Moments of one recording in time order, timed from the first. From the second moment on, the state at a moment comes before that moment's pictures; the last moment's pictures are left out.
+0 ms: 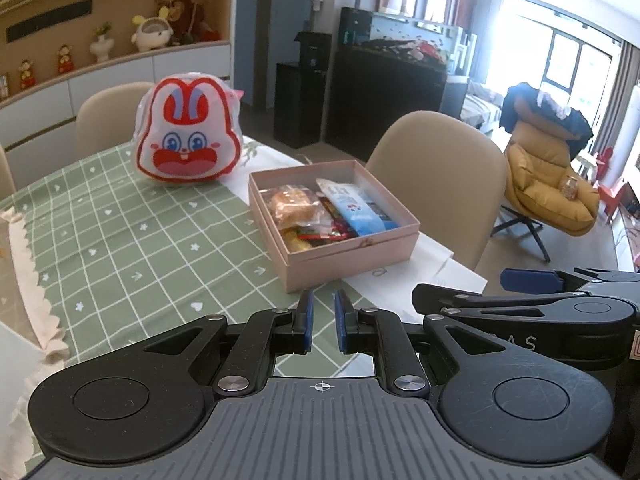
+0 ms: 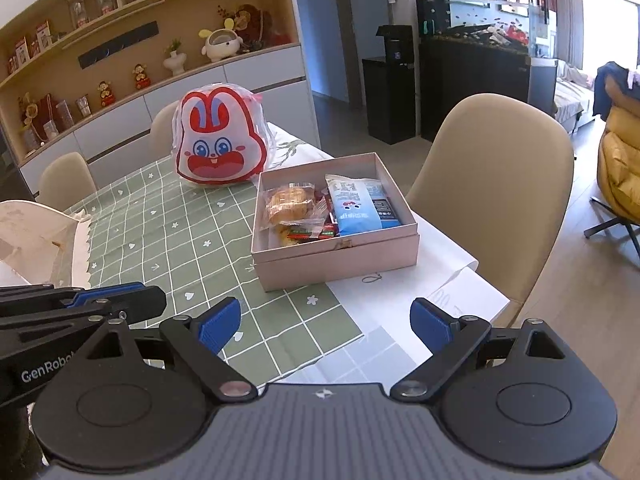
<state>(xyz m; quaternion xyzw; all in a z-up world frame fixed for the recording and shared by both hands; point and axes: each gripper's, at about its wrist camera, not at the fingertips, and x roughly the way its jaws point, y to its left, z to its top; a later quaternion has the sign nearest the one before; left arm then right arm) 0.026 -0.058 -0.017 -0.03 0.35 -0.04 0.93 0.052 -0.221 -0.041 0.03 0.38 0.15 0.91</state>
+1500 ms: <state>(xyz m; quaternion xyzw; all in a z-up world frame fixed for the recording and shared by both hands) 0.026 -0.059 -0.020 -0.05 0.37 -0.04 0.93 0.052 -0.222 -0.044 0.02 0.39 0.15 0.91</state>
